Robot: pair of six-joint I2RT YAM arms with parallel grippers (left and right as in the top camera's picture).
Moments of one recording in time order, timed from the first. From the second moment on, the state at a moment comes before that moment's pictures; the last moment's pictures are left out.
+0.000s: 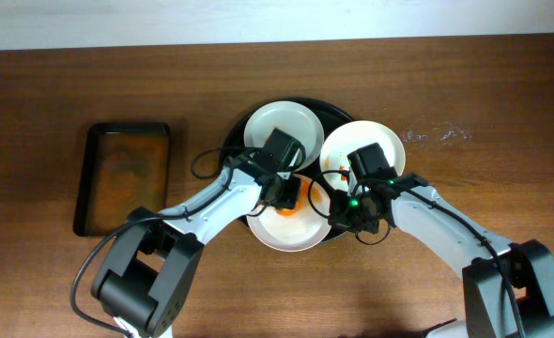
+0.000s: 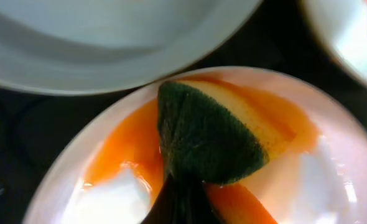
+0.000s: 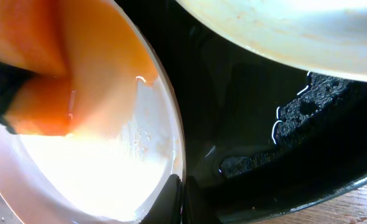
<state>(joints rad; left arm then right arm) -0.59 1.90 1.21 -0.55 0.05 -0.30 0.33 1.62 0.87 -0.59 -0.35 0.56</state>
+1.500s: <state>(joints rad) -0.37 1.65 1.37 -0.77 -0.08 -0.30 0.33 1.67 0.87 -0.53 -0.32 0.54</state>
